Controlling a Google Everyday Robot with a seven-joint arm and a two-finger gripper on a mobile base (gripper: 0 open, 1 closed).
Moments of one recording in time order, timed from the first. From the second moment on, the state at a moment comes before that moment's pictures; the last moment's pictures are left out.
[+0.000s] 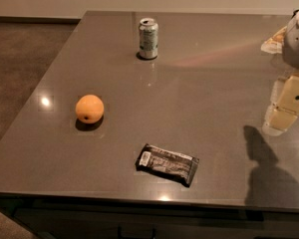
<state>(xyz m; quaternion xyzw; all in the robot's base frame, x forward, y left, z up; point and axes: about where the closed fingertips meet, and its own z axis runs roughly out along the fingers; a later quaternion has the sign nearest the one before) 0.438 -0.217 0.976 -0.60 0.78 -0.03 0.16</state>
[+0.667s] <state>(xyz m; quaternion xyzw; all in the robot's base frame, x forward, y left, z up) 0.424 -0.199 0.963 -0.60 0.78 -0.02 0.14</state>
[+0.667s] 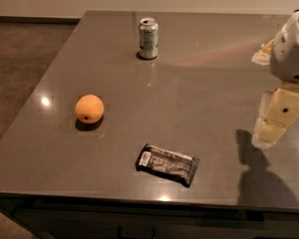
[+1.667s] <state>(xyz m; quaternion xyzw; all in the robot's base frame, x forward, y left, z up) 0.398 -0.117 0.902 -0.61 0.78 0.03 0.13</state>
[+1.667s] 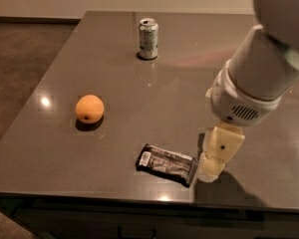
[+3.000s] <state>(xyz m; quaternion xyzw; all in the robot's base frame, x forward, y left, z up) 0.389 -0.052 0.839 -0.64 0.76 0.06 0.12</state>
